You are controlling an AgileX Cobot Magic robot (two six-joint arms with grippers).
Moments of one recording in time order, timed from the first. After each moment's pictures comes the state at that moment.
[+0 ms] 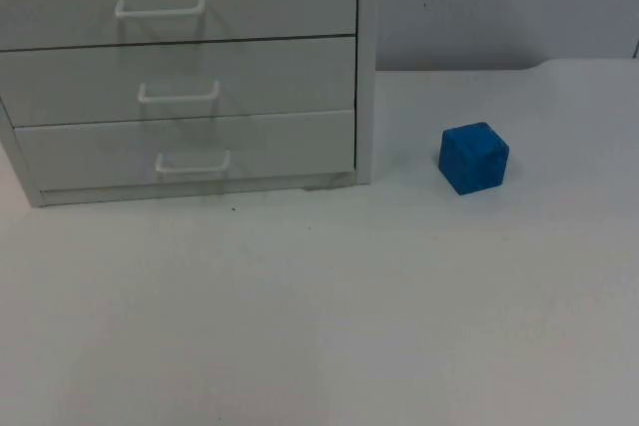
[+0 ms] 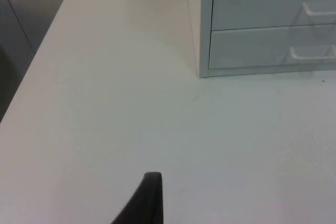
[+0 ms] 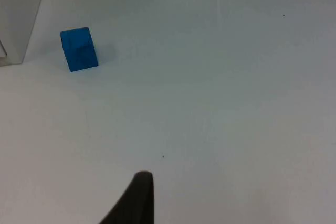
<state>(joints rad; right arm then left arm) 0.03 0.00 -0.52 -0.05 1.08 0.01 0.07 0.00 -0.50 0.00 1.08 -0.01</state>
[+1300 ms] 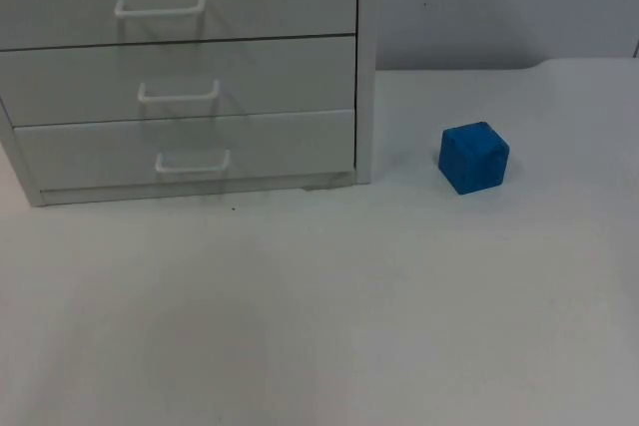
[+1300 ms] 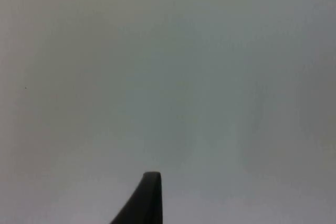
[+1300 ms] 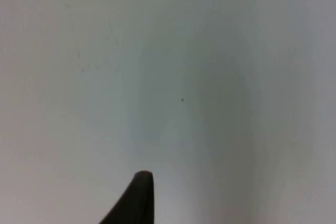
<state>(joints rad) 0.03 0.92 -0.66 0.00 0.84 0.00 0.07 0.79 -0.55 -0.08 0.85 -0.01</state>
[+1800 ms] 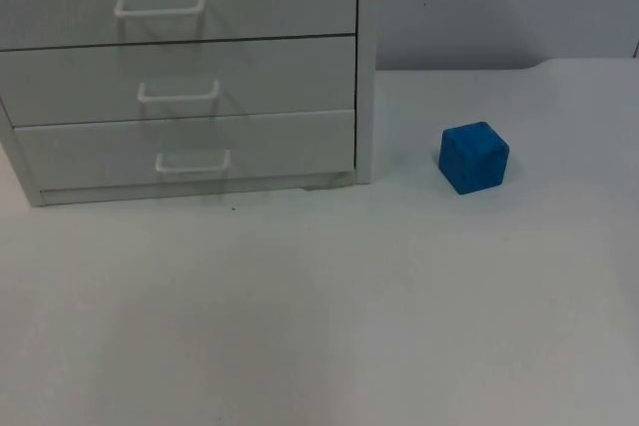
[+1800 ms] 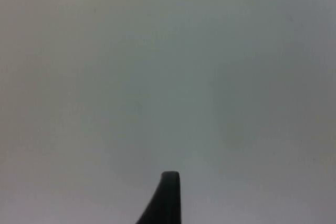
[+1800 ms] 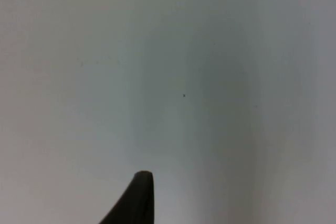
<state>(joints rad) 0.03 0.94 -0.66 0.01 0.84 0.00 0.07 0.80 -0.55 -0.32 0.82 0.23</state>
